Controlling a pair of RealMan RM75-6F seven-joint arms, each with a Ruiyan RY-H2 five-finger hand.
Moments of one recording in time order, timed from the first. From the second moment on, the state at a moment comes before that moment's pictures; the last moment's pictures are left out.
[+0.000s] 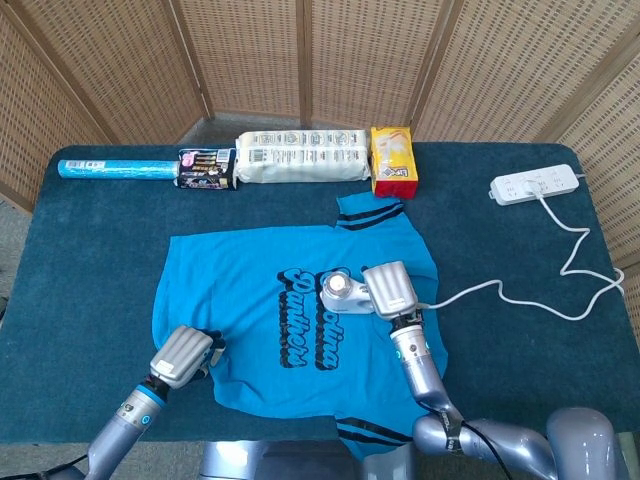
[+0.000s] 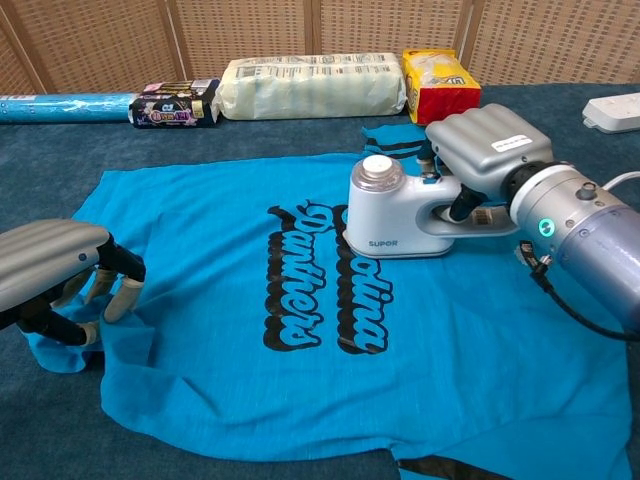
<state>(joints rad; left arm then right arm) -0.39 -1.53 0.06 -1.57 1.53 1.15 0.25 0.69 -1.85 0.22 -1.30 -1.11 1.21 -0.81</state>
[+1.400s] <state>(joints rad) -0.39 -1.53 0.07 -1.56 1.54 1.15 0.25 0.66 -1.83 0.23 -1.25 -1.09 1.22 -0.77</state>
